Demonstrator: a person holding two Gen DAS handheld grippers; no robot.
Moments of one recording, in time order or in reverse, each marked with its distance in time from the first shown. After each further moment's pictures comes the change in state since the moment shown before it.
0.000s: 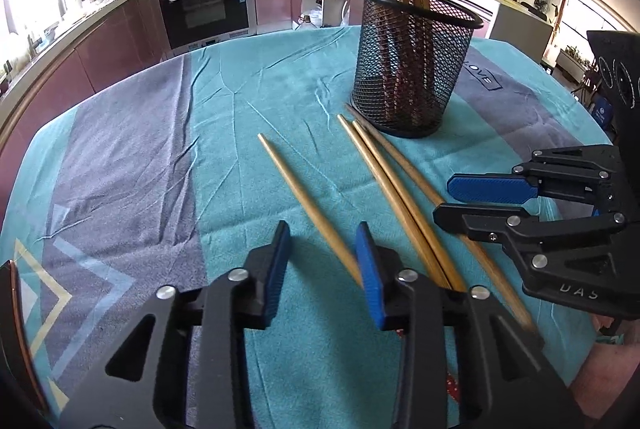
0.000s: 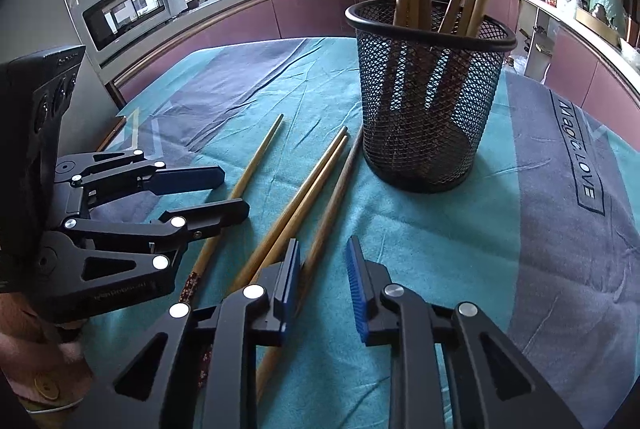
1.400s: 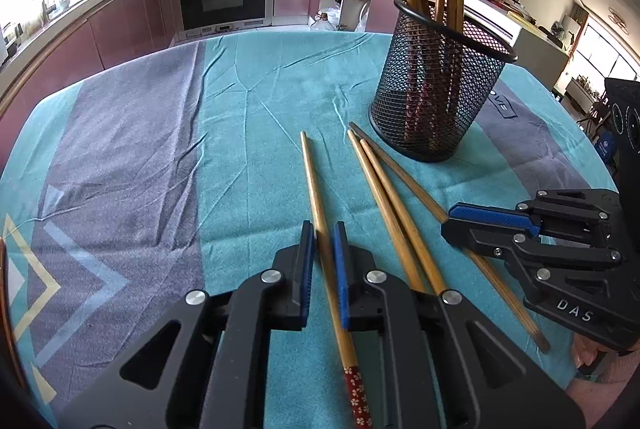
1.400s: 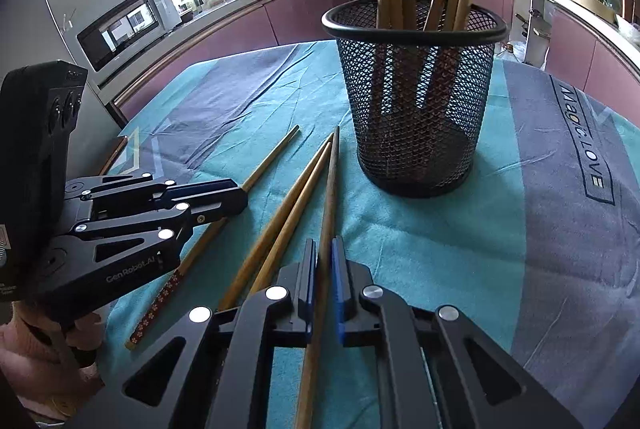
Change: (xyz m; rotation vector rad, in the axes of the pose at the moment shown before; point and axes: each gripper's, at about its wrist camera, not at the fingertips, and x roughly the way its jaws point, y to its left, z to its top) left arm 0.010 0.009 0.014 -0.114 0.011 -0.005; right arm 0.002 -0.013 0.006 0.070 -0.003 0.044
